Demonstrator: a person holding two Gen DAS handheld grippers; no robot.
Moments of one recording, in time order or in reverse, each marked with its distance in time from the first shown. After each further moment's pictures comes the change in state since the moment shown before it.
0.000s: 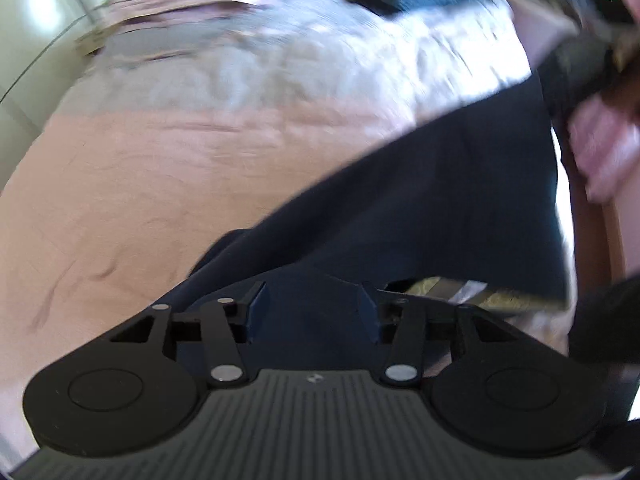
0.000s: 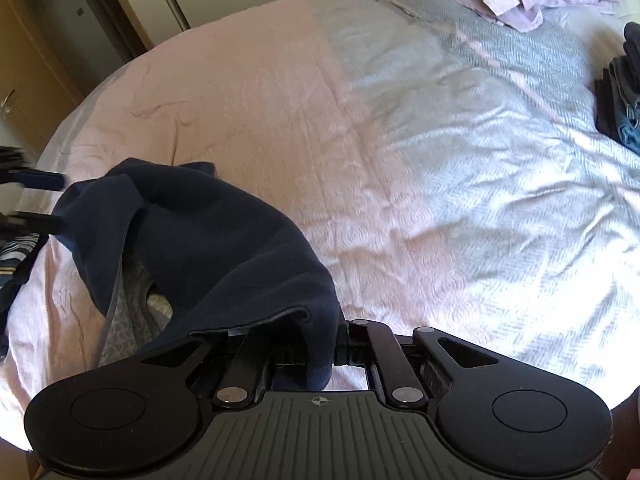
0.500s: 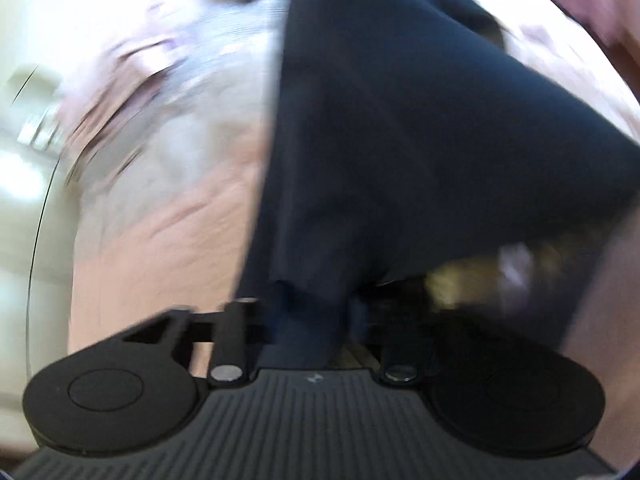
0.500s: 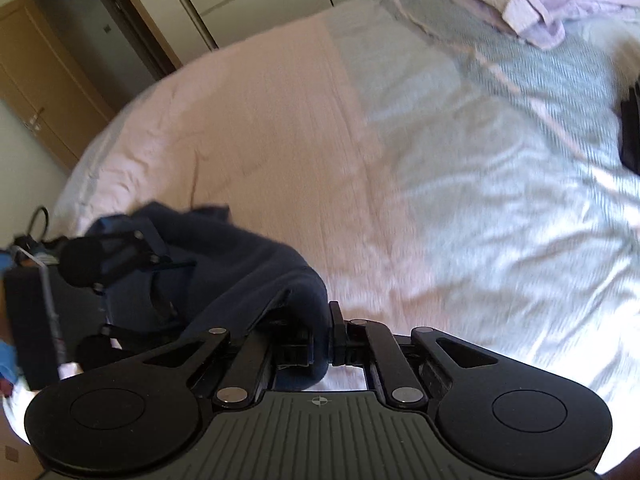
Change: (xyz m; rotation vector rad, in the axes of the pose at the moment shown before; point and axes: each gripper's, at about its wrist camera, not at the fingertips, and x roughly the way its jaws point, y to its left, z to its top) left arm 0.076 -0.069 0.012 0.401 -0.028 0.259; right arm -0.011 -0.031 0.053 -0.016 -0.060 0.126
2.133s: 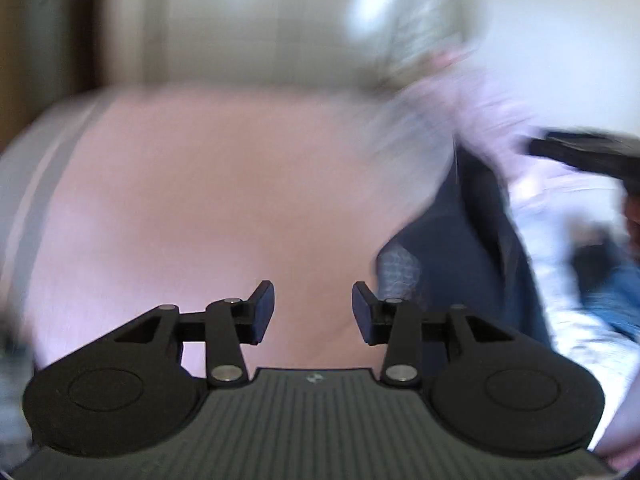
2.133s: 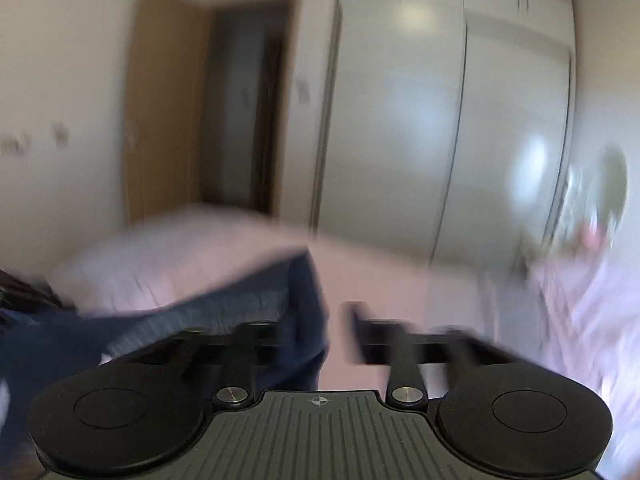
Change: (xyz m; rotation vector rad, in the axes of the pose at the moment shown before) left arm -0.177 0.209 -0.153 -1.467 0.014 0.200; right arm 0.023 0.290 0.256 -0.588 -0.387 -0.004
